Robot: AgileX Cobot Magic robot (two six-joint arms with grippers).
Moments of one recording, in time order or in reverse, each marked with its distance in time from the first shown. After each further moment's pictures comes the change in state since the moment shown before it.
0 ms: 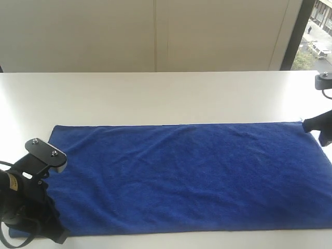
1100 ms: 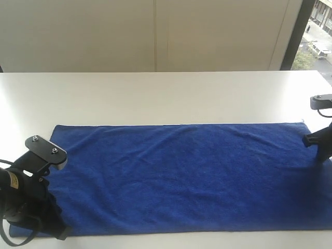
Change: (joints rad) left arm 0.000 0.000 0.000 -0.002 -0.029 0.000; right arm -0.072 0.239 -0.116 0.043 0.021 -0.121
